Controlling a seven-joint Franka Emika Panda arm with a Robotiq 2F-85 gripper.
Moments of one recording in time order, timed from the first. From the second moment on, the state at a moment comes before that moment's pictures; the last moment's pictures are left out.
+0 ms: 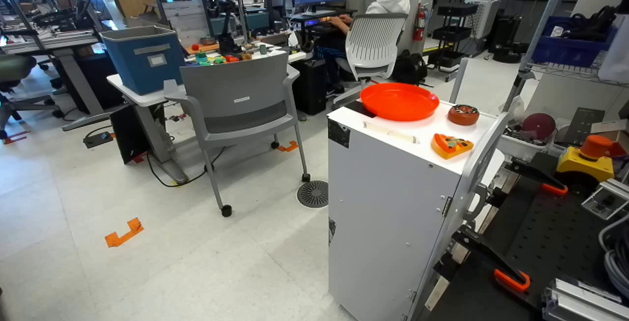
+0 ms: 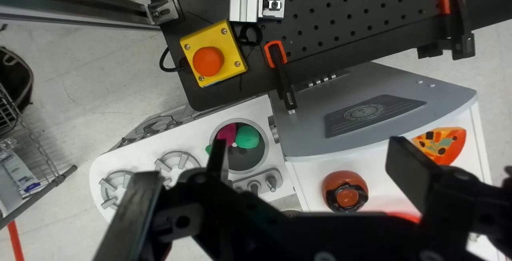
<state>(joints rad) -0.21 -0.63 -0.17 -2.63 -0.14 1.95 -0.04</state>
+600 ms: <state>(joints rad) -0.17 -0.61 -0.17 -2.58 -0.14 1.93 -0.07</state>
